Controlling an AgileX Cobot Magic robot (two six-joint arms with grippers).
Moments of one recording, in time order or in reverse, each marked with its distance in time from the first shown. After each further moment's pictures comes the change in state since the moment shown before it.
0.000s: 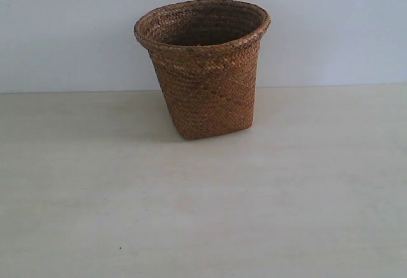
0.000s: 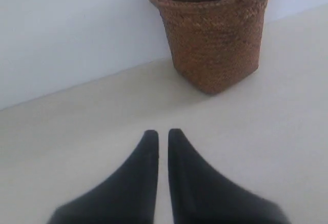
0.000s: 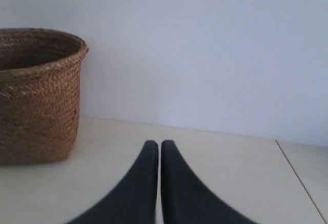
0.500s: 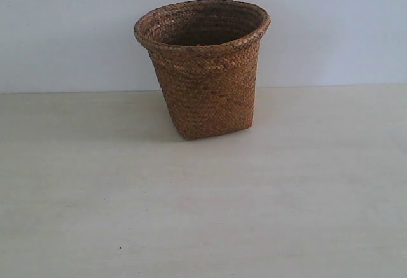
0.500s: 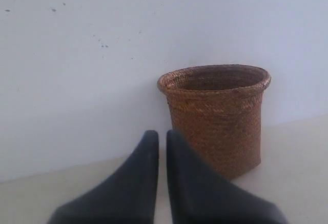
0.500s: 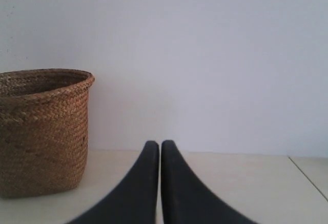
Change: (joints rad) left arm 0.000 -0.356 0.344 -0.073 -0.421 -0.015; right arm 0.000 -0.282 0.286 0.092 -0.182 0.002
